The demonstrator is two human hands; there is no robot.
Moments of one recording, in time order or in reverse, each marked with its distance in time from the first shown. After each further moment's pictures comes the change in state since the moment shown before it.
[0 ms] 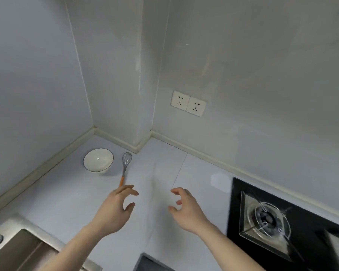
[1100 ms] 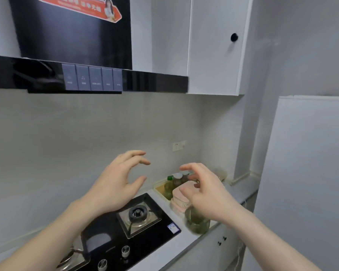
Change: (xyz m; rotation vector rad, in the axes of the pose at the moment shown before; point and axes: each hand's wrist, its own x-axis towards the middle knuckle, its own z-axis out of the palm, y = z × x) left_hand -0.288 0.701 0.220 -0.059 -0.182 1.311; right_hand -0.722 0.246 -0.312 -0.061 1.155 0.187
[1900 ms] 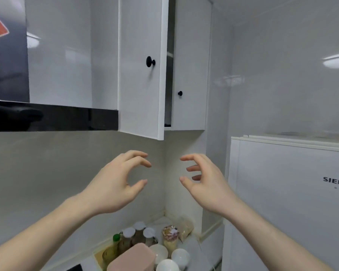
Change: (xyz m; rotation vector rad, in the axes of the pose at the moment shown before) left_hand 0.318 0.123 0.173 0.085 0.107 0.247; right_hand 0.178 0.212 -0.246 -0.047 0.264 -0.108
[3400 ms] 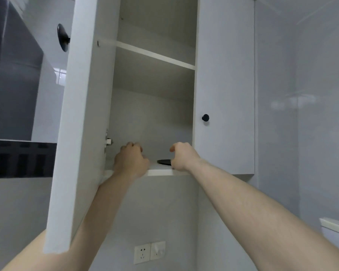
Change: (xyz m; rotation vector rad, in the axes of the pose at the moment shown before) left_hand 0.322 -0.185 0.129 0.484 0.296 -0.691; right_hand 0.434 0.136 0.090 -0.390 -0.213 -0.161
